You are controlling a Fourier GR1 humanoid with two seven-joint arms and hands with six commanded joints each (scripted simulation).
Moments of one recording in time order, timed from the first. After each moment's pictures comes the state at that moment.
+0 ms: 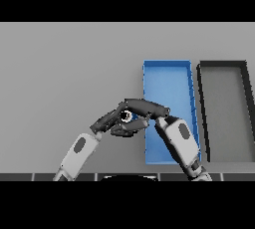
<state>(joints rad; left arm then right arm) -0.25 0.05 -0.45 -1.53 -0.07 -0.38 0.01 -0.50 -0.03 0.30 -1.74 -0.29 0.72 0.38</state>
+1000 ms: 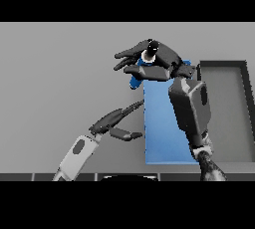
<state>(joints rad) -0.23 0.07 -0.47 -1.55 -0.06 -0.34 0.08 -0.97 -0.12 -0.03 -1.57 -0.68 0.41 0.53</state>
